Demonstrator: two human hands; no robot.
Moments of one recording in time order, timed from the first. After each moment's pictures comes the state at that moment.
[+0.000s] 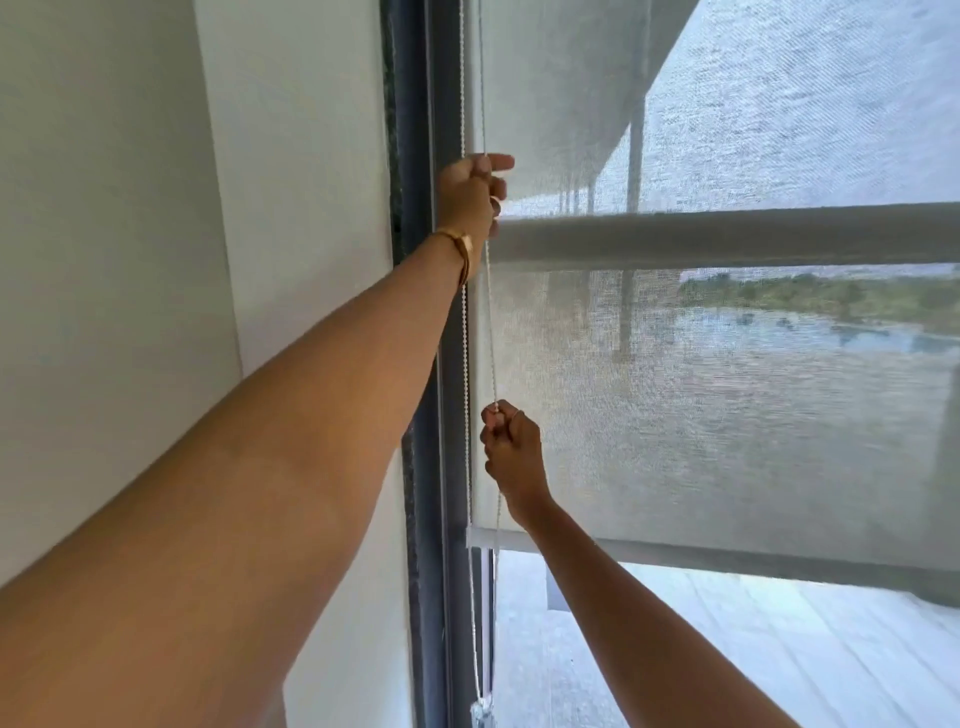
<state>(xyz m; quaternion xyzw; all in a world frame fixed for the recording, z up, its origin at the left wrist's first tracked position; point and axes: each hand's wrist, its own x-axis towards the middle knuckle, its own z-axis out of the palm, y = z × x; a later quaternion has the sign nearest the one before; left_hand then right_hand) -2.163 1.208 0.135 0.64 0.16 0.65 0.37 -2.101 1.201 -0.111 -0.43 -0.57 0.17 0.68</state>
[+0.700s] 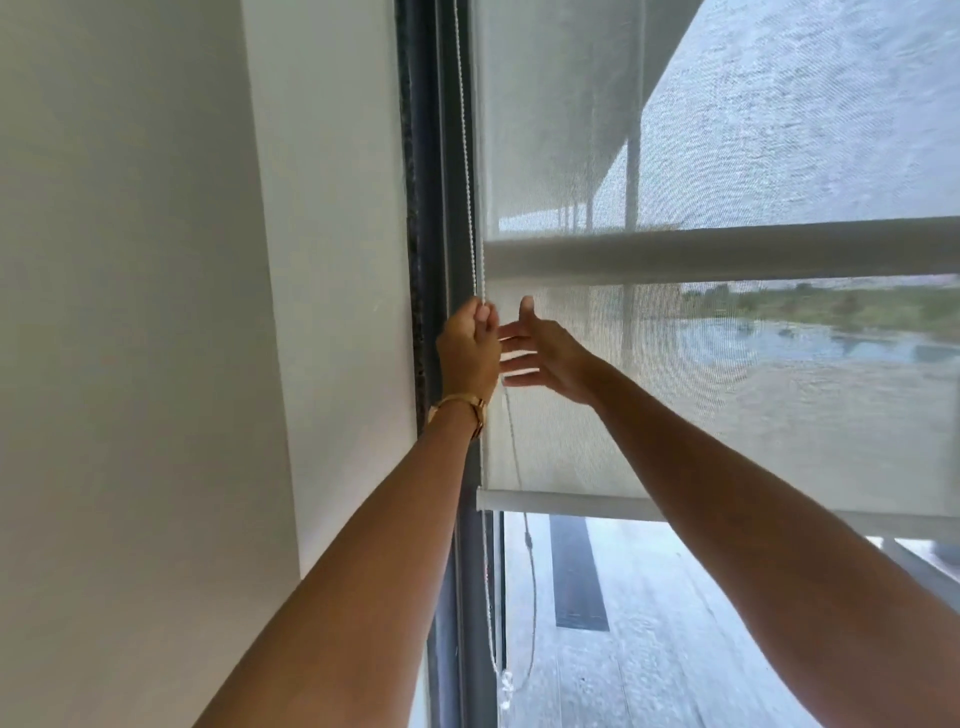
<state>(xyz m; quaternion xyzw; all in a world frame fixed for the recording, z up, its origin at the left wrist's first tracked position) -2.173 1.209 0.015 0.65 0.22 0.68 0.25 -2.064 1.186 0.027 -0.48 -0.66 0.29 0.50</state>
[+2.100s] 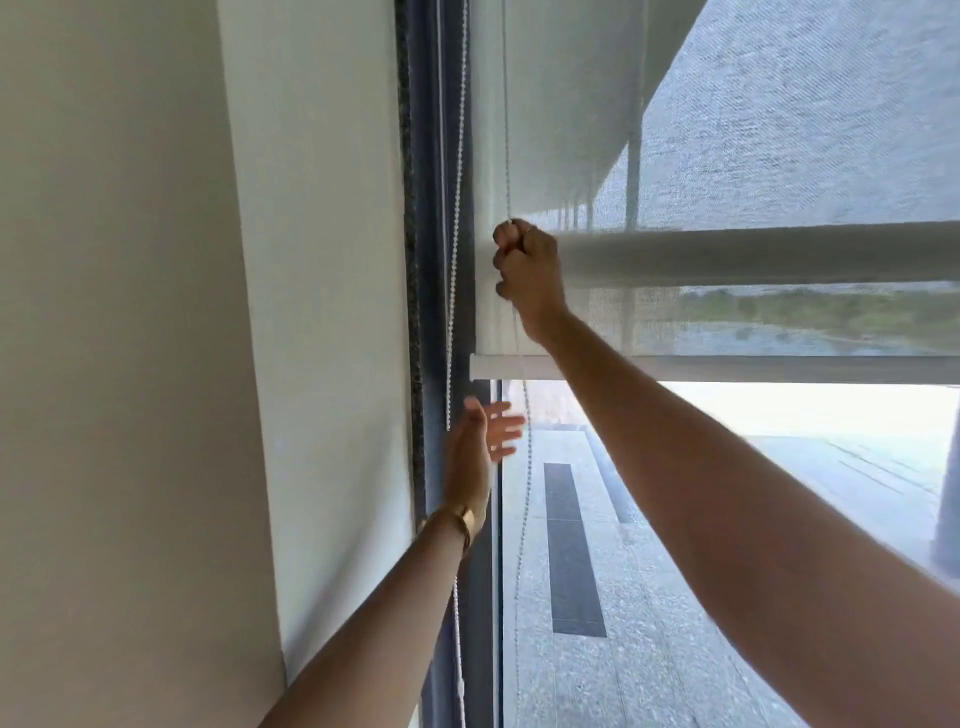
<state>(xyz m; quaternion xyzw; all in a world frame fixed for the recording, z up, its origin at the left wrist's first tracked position) -2.172 1.213 -0.083 0.60 0.22 0.60 0.49 -2.100 1.213 0.092 -0.37 -0.60 0.06 0.71</state>
